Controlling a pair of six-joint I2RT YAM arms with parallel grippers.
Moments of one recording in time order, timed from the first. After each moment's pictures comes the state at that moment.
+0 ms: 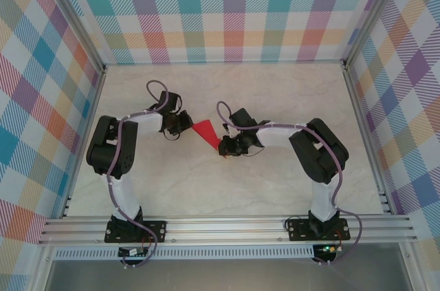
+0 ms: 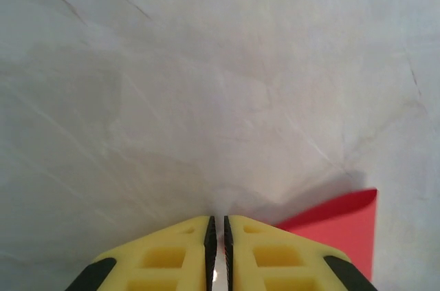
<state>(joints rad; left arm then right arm) -0.24 1.90 1.10 -0.21 0.22 -0.66 0.68 1.92 1.08 -0.25 -0.47 0.57</state>
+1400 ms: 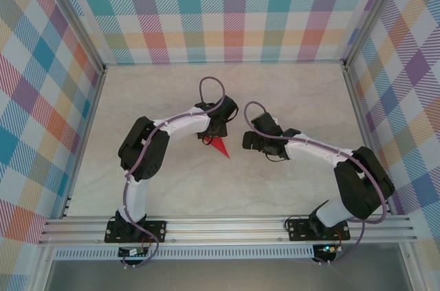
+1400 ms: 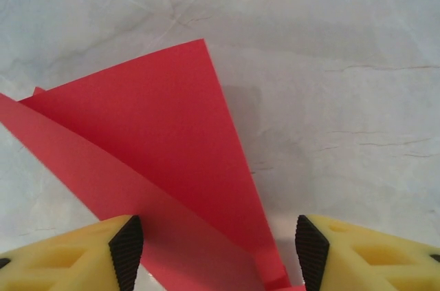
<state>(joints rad) -0.70 2.05 1.50 -0.76 -0.32 -0.80 0.64 1.49 0.83 -0.38 0.16 0.69</state>
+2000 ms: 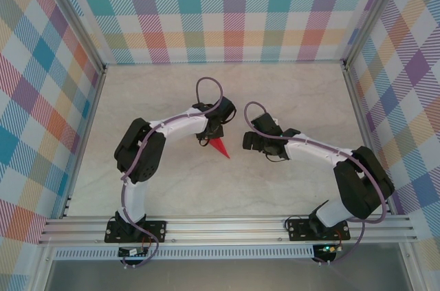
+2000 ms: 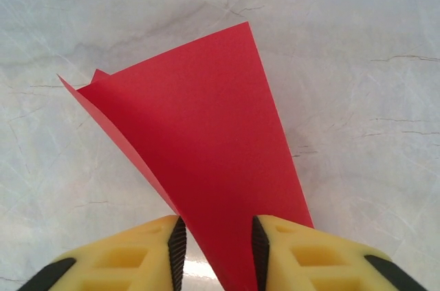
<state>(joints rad) -0.70 2.00 1.46 -0.79 -0.35 -0.82 0.64 1.50 0.83 -0.39 0.16 0.70</state>
